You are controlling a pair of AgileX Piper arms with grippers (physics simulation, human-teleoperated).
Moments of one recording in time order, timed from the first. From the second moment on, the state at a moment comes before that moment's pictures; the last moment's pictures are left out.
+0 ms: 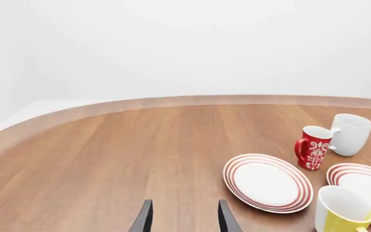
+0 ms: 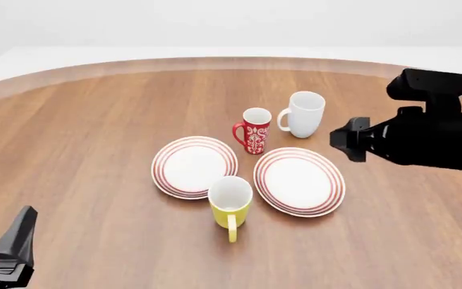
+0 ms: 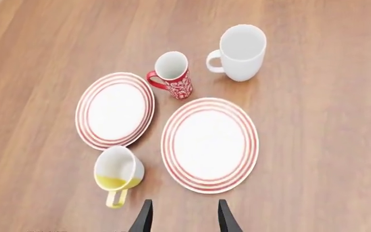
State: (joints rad) left arm 0.00 0.01 0.00 0.00 0.00; right arm 0.37 1.03 -0.90 0.62 0.24
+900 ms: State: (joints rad) left arm 0.00 0.01 0.00 0.00 0.00; right arm 0.62 1.22 -0.85 0.43 0.50
